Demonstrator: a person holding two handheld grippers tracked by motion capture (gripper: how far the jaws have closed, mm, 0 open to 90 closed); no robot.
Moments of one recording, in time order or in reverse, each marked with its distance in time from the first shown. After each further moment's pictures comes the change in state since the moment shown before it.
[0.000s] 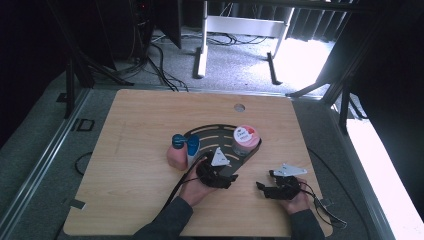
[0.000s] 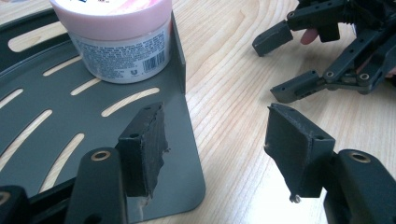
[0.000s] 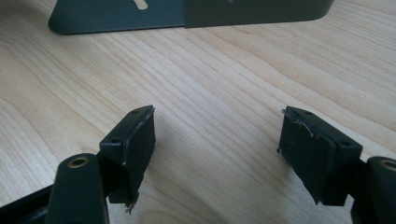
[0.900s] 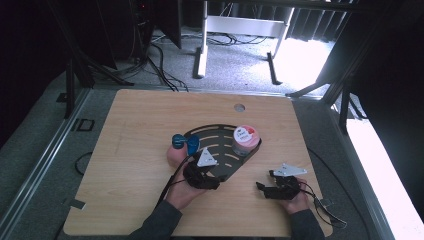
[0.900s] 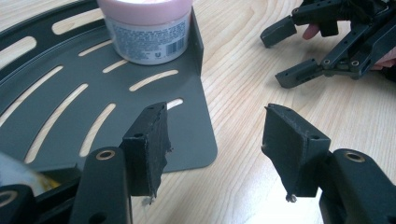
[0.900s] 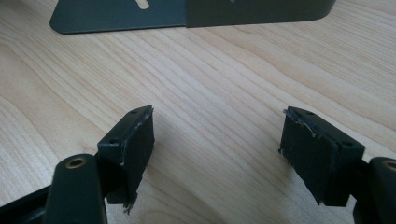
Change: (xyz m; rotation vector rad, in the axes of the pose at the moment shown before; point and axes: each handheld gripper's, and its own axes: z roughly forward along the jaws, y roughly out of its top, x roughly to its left) left arm 0.007 -0.012 -0.036 -0.001 0.011 -0.043; right arm 0.000 0.000 0.000 -0.001 0.002 -0.002
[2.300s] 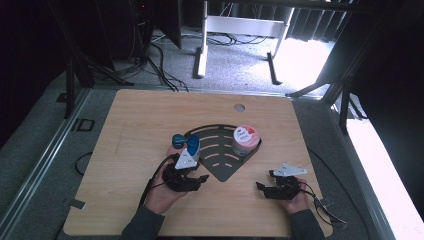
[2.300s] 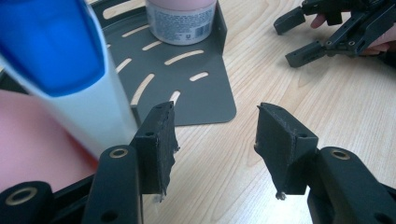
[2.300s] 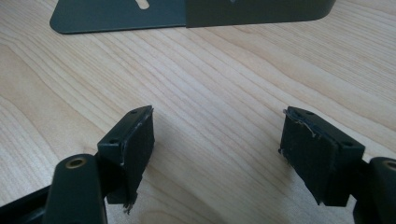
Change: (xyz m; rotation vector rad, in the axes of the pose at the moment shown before) left arm 0.012 -0.017 -0.053 0.012 0.057 -0.016; right arm 0.000 0.000 0.000 0.000 0.000 0.000
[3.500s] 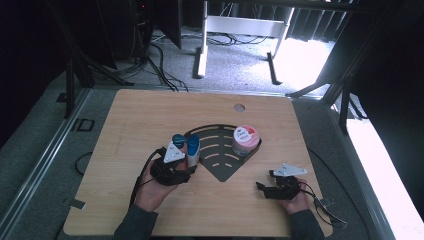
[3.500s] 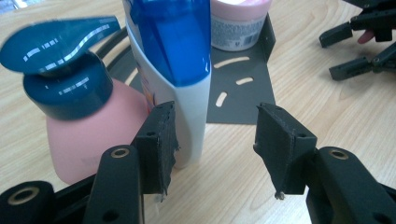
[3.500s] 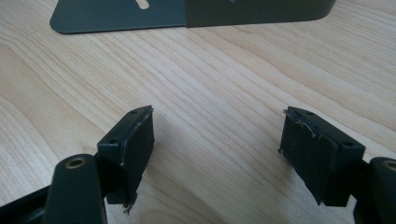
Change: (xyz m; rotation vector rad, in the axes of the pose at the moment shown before) left arm 0.017 0.004 -0.025 -0.011 0.141 -0.067; right arm 0.000 0.000 0.000 -0.001 0.001 0.002
